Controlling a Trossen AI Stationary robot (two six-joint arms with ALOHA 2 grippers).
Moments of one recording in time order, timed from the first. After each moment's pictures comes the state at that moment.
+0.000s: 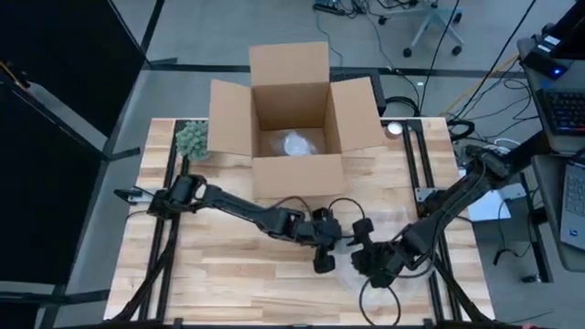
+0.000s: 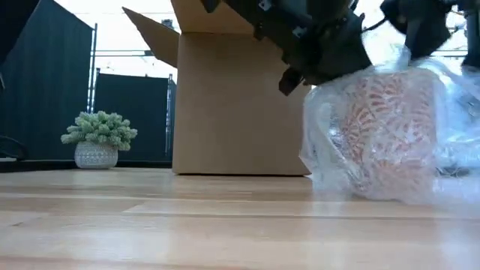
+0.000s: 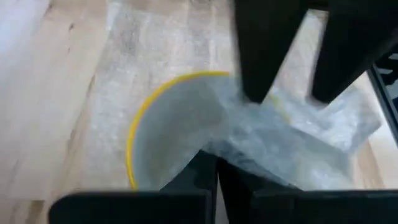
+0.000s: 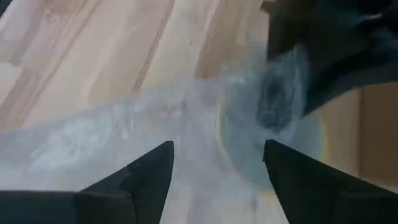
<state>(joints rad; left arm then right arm) -0.23 2.16 1.66 -0.20 -0.11 -0.28 0.73 1.47 1.07 -0.77 0.44 0.29</state>
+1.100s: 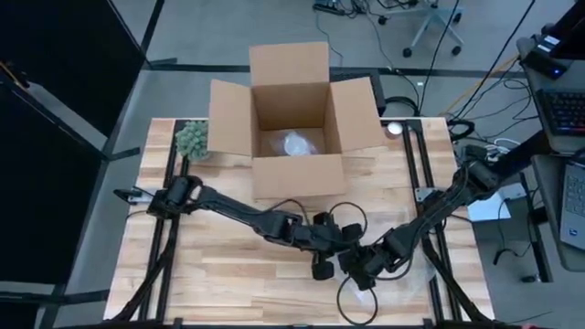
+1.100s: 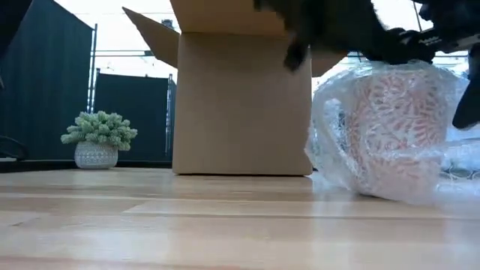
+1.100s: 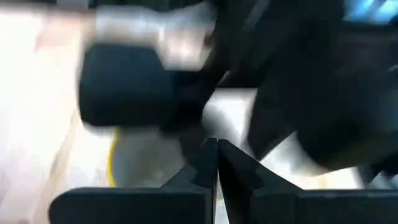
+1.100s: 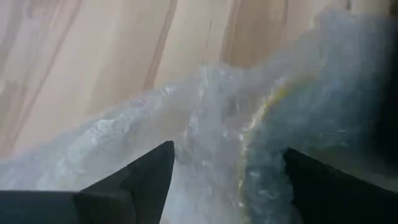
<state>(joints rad) -0.27 2.17 1.69 -0.18 -0.09 -0.26 0.65 1.62 1.00 -0.54 0.31 0.32</state>
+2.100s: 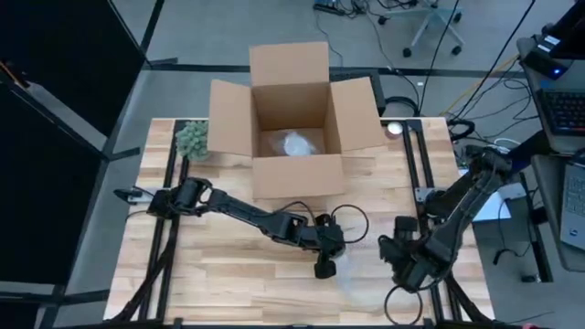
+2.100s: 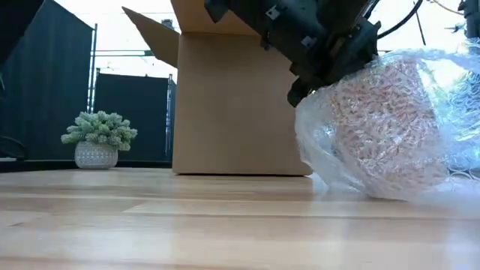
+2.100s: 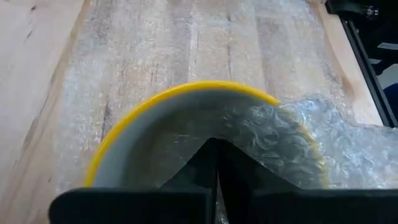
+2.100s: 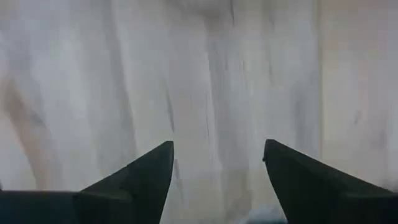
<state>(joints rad) -0.25 2.22 1.69 -0.18 -0.07 -0.28 0.91 1.41 1.03 -1.24 0.15 1.09</state>
